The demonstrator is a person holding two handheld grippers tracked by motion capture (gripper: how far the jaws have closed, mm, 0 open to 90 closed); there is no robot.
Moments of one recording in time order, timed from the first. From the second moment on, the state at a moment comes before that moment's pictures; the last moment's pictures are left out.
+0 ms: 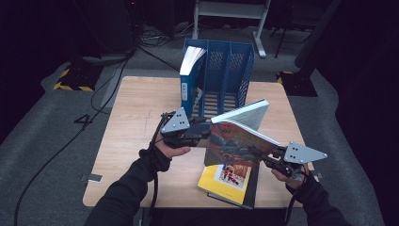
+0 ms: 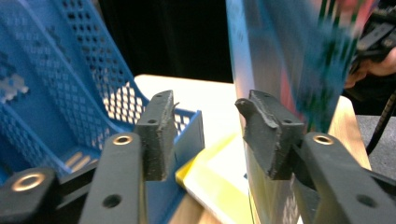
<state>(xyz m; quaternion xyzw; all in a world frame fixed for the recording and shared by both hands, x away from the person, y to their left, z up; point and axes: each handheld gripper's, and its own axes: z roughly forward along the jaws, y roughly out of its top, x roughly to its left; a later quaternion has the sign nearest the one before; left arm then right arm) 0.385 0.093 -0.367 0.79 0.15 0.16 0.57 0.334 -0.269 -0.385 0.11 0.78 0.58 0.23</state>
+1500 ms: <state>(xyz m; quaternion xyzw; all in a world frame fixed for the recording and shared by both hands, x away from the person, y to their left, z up) 0.376 0.035 -0.391 0.80 0.09 0.13 0.58 0.329 -0.302 -0.392 0.15 0.78 0.54 0.28</state>
